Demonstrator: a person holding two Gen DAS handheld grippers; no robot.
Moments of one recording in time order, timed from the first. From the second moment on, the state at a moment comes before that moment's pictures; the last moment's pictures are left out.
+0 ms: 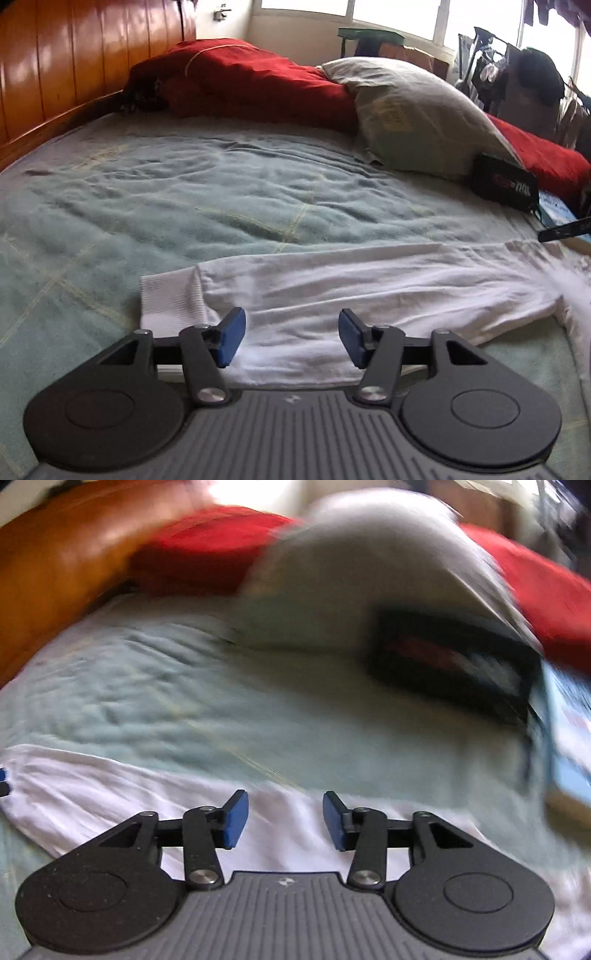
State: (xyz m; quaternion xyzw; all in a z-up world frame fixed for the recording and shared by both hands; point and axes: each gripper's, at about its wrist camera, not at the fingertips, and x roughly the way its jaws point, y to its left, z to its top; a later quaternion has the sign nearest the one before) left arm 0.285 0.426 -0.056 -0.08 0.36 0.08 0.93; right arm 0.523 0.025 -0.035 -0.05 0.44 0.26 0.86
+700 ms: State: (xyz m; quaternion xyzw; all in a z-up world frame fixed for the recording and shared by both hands) left arm 0.307 0.350 -0.020 -0.02 0.35 0.02 0.94; right arm 0.462 -0.007 0.002 -0.10 0.42 0.25 0.87
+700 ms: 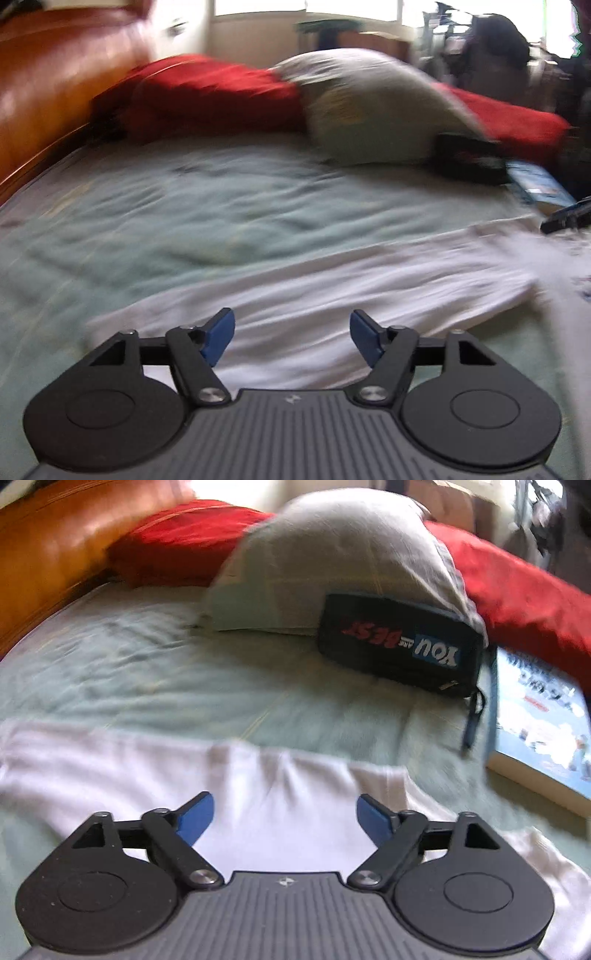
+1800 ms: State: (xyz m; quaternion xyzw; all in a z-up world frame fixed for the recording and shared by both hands) left arm 0.363 0.233 -0.081 0.00 0.36 -0.03 0.93; right arm 0.242 -0.097 -0.041 -0.09 0.39 0.18 0.90
